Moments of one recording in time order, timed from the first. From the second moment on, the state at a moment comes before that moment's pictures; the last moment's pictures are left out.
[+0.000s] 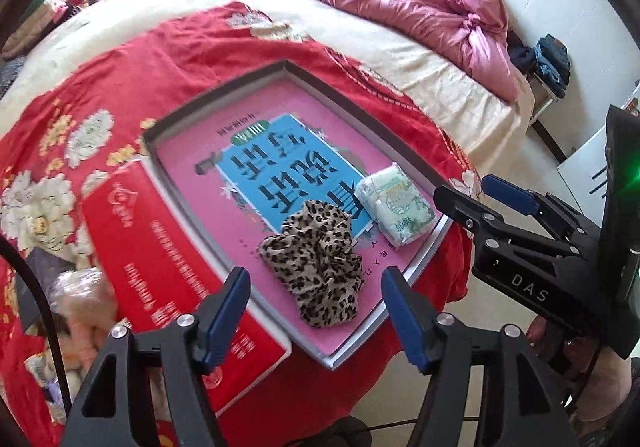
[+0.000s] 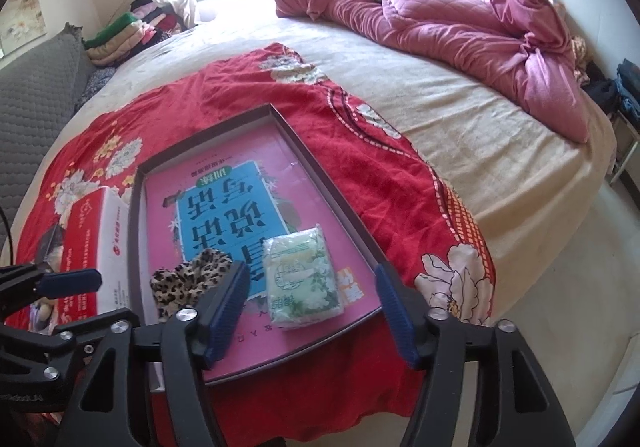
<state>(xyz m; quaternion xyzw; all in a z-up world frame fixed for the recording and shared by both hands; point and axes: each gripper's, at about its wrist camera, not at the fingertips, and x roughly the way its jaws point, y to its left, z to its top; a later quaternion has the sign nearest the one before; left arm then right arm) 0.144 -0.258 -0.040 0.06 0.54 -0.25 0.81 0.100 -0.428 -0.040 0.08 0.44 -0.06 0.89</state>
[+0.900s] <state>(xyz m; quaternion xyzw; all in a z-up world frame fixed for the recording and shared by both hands) 0.110 -0.136 0.011 0.00 0.49 -0.17 0.85 0.067 -0.327 0.031 0.01 0.38 -0.02 0.92</state>
